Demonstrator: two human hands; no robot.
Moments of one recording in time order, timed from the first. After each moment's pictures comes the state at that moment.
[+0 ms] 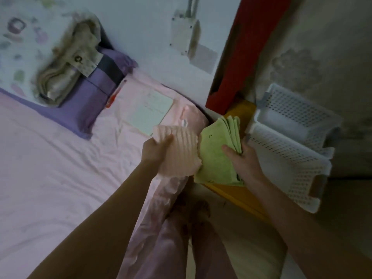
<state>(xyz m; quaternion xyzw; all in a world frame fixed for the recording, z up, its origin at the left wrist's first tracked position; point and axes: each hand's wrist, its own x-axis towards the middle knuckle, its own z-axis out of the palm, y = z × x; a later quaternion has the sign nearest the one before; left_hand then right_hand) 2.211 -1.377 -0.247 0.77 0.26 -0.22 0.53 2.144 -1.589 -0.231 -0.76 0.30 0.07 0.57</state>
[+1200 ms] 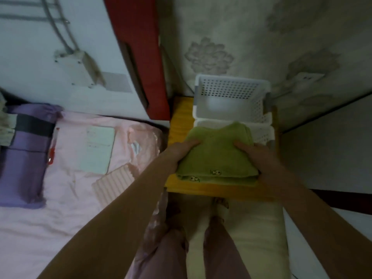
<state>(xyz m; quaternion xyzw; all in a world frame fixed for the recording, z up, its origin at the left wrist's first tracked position) 2.229 -1.558 -0.227 0.67 0.15 -0.56 0.46 2.094 -1.709 -0.194 -0.52 0.55 0.06 0.65</state>
